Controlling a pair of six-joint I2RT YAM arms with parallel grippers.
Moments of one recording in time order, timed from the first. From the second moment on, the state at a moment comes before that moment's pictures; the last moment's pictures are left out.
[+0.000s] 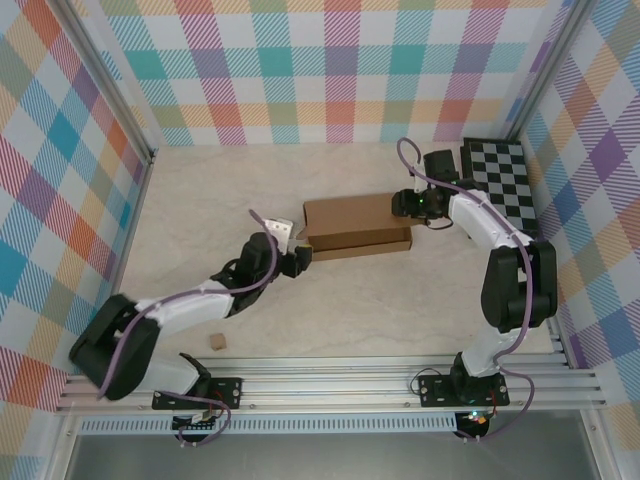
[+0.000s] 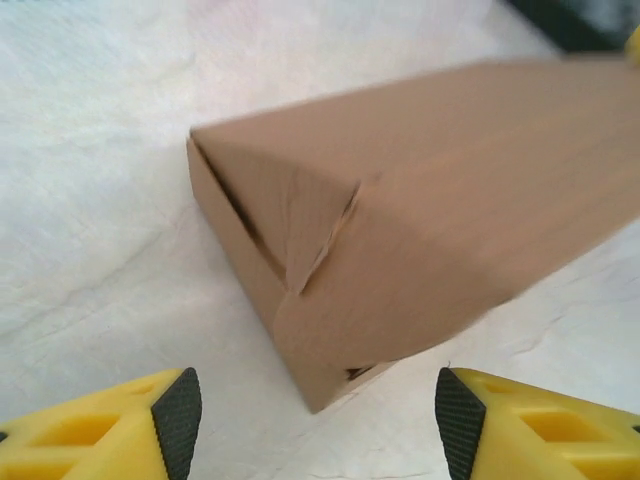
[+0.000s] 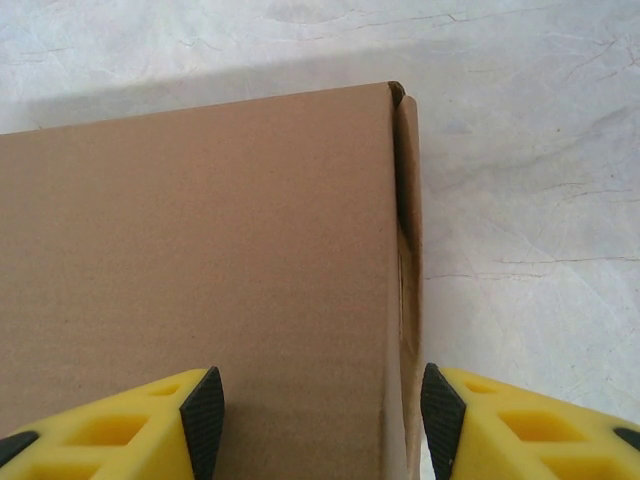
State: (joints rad) left arm -0.65 1.30 0.60 0.26 -0.12 -0.26; right arm 0.18 1.72 1.34 -0.61 -0.18 0.18
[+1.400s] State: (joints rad) left arm -0.57 1.73 1.26 -0.47 0.18 -0.82; right arm 0.21 1.65 1.16 -0.60 -0.19 0.23
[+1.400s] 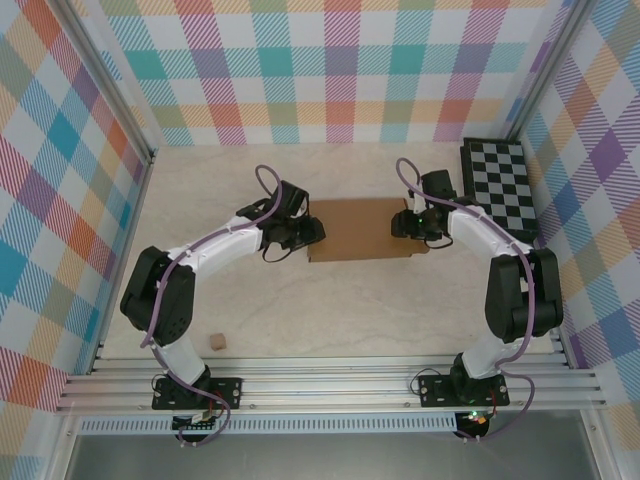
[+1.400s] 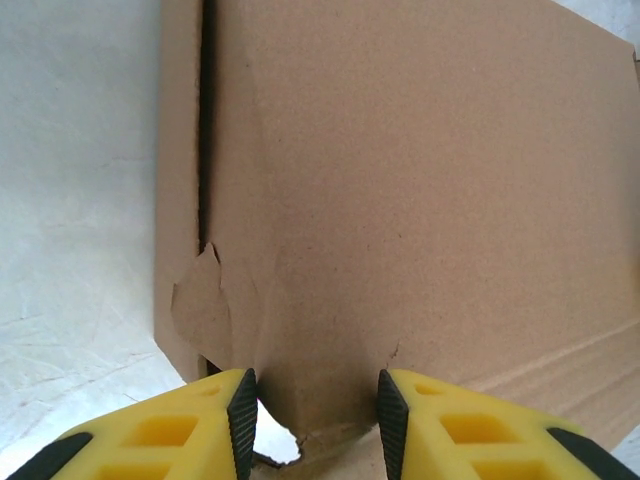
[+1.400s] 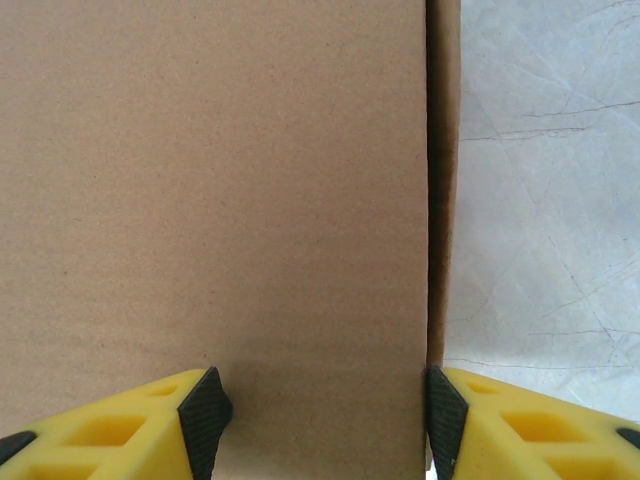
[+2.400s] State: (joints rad) left arm -0.52 1.84 1.37 -0.53 0.25 -0.79; right arm 0.22 1.68 1.25 -0.66 -0.23 0.24
